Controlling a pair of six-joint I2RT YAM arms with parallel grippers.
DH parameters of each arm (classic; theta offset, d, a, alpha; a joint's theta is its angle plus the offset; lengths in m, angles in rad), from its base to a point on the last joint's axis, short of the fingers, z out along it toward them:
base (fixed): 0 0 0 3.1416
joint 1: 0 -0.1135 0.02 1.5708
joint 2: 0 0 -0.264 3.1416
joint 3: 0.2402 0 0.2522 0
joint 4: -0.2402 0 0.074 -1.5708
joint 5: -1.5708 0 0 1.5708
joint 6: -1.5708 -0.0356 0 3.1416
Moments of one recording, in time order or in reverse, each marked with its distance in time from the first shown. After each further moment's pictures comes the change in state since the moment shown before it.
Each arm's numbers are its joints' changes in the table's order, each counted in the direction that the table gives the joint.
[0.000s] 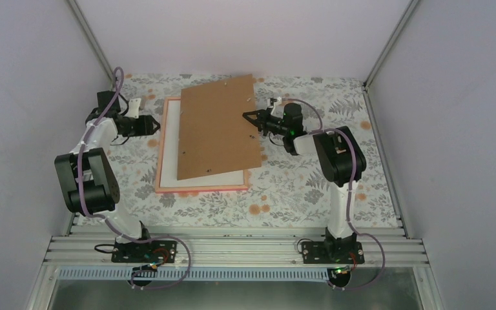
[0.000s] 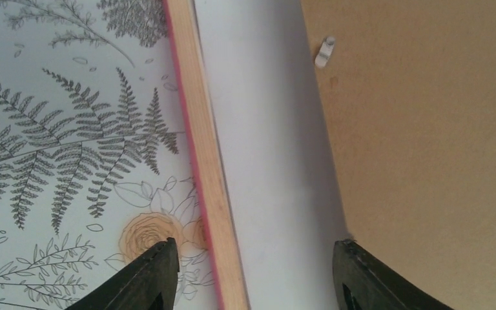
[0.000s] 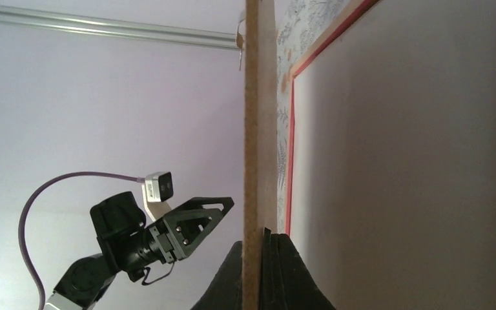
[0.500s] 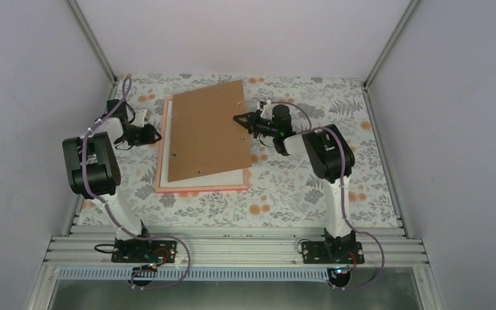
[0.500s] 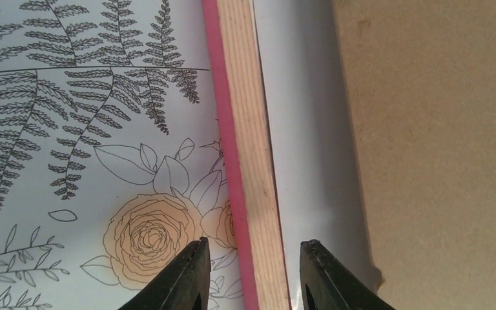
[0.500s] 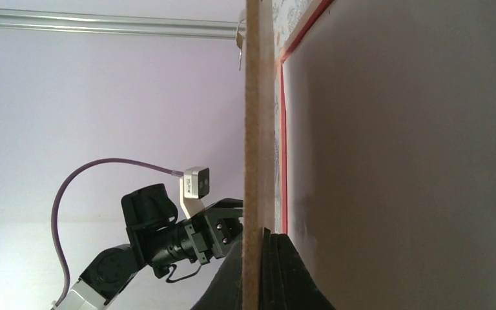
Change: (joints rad) left arm 0.000 0.187 -0.008 0.018 0.024 -0.009; right arm -0.062 0.119 0.098 0.001 -0.041 -0.062
